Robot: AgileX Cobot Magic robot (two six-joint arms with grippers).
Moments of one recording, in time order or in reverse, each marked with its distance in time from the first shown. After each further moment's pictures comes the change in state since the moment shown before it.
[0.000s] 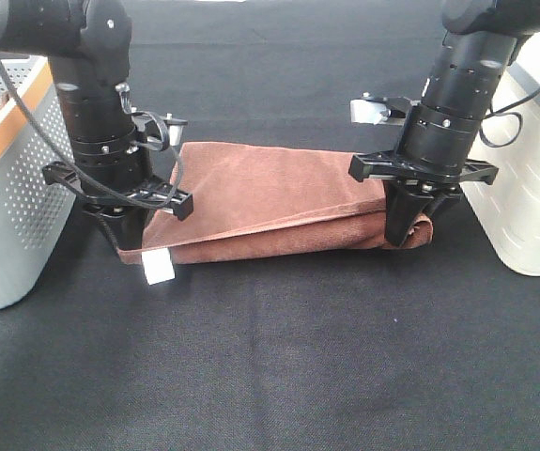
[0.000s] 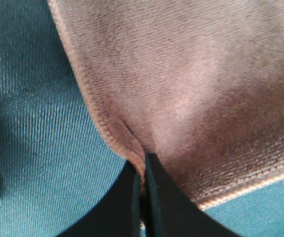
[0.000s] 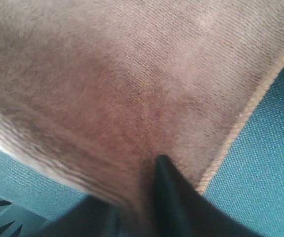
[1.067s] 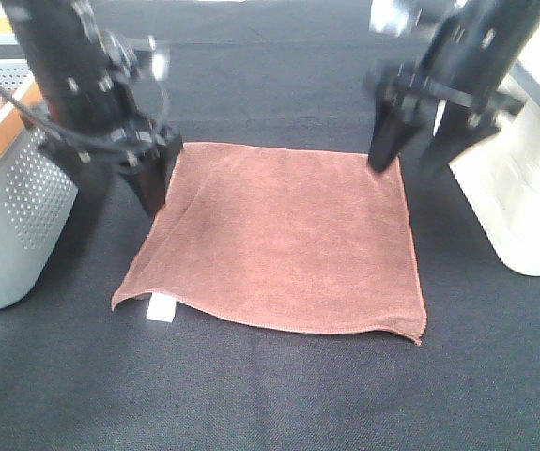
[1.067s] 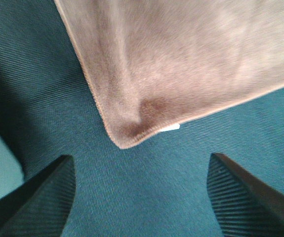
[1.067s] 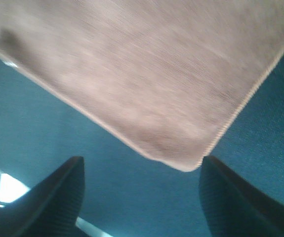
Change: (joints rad) left arm 0.000 -0.217 0.000 -0.032 0.005 0.038; right arm 0.000 -0.255 0.000 0.079 -0.001 0.001
